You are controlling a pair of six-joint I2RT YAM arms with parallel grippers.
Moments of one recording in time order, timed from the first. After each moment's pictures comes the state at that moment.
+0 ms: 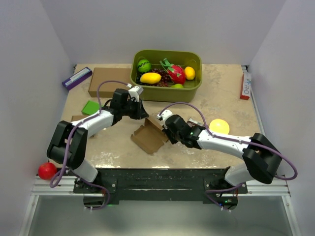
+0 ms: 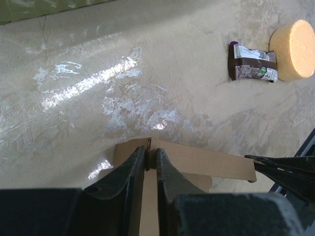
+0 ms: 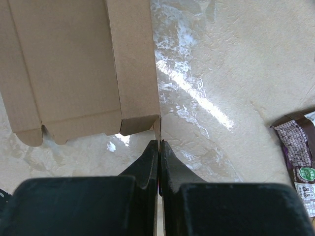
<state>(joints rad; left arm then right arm) -0.38 1.59 0.91 0.00 0.45 -0.29 0.92 1.44 0.81 -0.22 0.22 0.13</state>
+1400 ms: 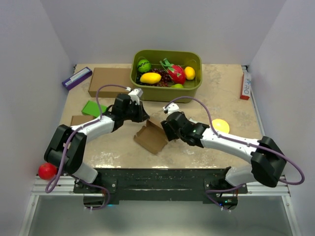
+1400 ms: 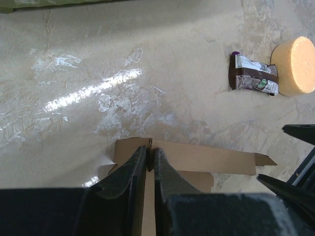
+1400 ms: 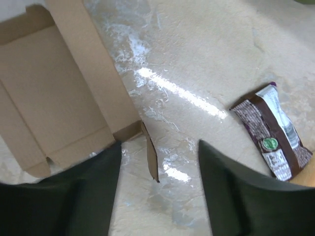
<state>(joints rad) -0.44 1.54 0.81 0.10 0.33 -0.38 0.91 1.40 0.87 -0.32 0.40 0.25</state>
